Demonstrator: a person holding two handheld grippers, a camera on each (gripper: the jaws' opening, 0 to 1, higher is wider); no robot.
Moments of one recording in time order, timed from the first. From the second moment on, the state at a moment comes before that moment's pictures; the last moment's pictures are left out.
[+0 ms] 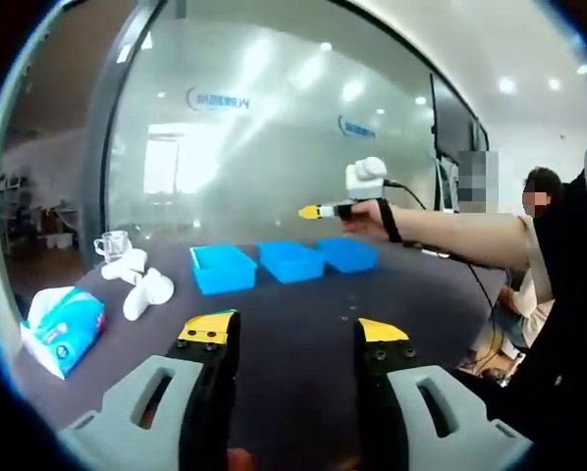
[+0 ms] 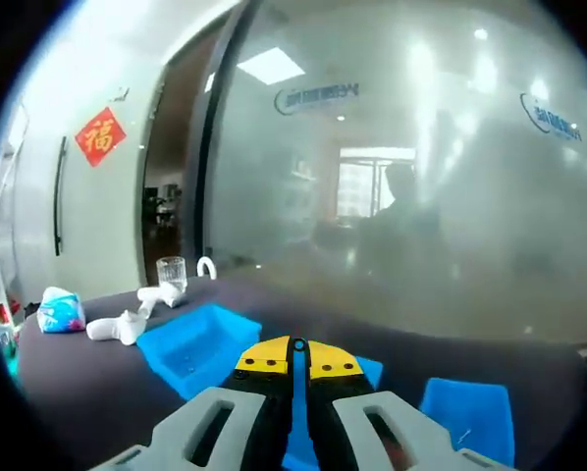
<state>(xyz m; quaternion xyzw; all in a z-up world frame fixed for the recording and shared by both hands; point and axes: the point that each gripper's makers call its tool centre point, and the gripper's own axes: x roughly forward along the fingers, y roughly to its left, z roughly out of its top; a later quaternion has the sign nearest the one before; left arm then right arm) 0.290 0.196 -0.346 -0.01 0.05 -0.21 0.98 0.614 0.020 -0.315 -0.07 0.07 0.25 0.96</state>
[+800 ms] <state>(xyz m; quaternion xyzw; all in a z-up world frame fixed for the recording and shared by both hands) 0.287 0.199 -0.344 -0.02 0.05 -0.23 0.97 0.555 0.015 -0.312 -0.07 0.07 0.31 0.95</state>
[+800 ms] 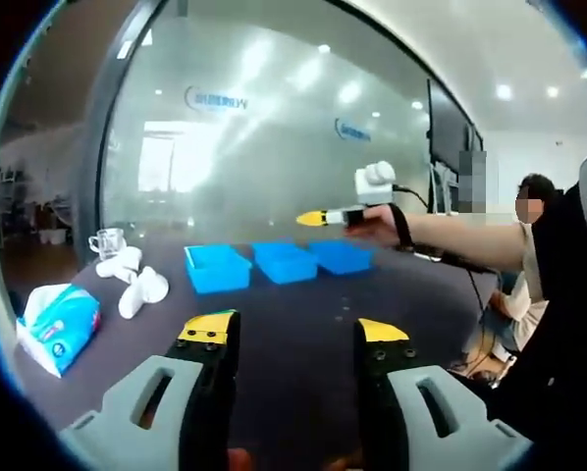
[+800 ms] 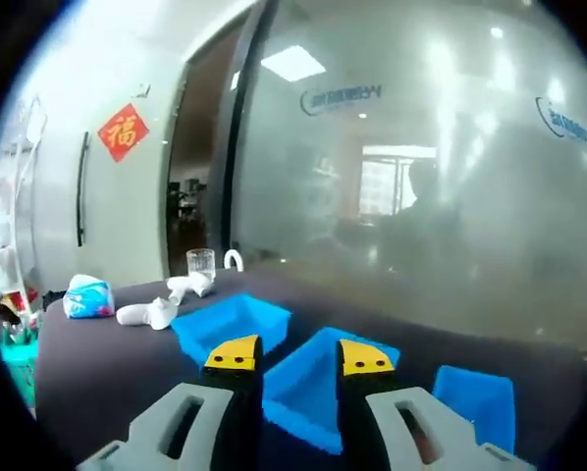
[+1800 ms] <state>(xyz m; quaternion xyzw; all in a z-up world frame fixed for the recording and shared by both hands) 0.280 0.162 -0.360 0.01 0.08 -0.34 0.94 0.365 -0.053 -0.353 -0.08 0.11 0.43 0.89</state>
